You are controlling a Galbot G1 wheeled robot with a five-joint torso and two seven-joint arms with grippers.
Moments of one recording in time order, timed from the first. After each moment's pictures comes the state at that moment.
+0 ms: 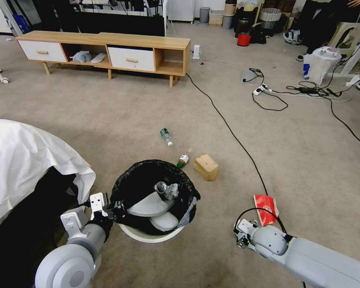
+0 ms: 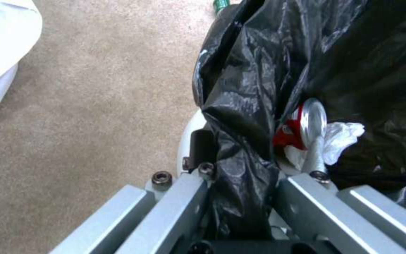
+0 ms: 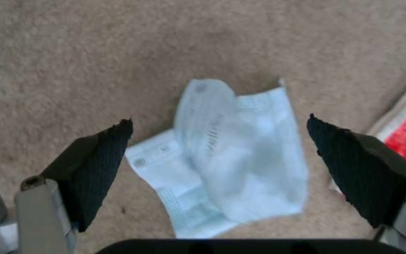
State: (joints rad) left arm 1.53 -1.16 -0.51 -2.34 -0.91 0.58 -0.50; right arm -0.72 0.74 -0.61 1.49 0.49 -0.74 0.16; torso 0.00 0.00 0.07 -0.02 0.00
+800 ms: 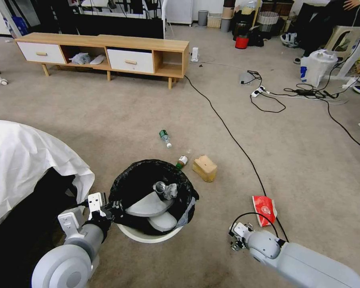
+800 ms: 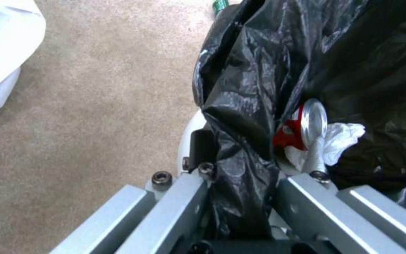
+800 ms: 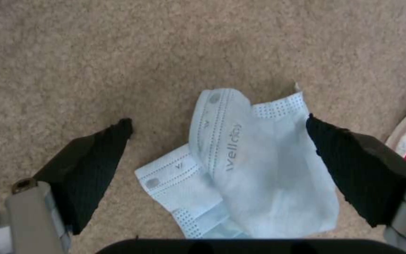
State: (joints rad) left arm 1.54 -1.14 -0.51 -2.35 -0.92 0.57 -0.50; right arm -0.79 0.77 -0.55 1.44 0.48 -0.73 0.17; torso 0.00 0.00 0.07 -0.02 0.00
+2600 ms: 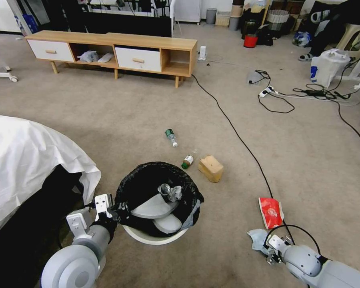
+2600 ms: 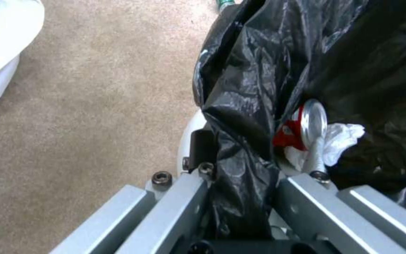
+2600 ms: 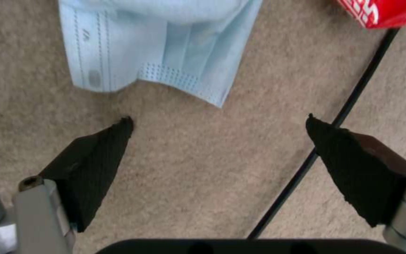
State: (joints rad) left arm 1.53 -1.16 -0.47 -2.33 -0.89 0.57 -0.50; right arm -1.03 0.60 -0.31 1.48 0.44 -0.73 0.15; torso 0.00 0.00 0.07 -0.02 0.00
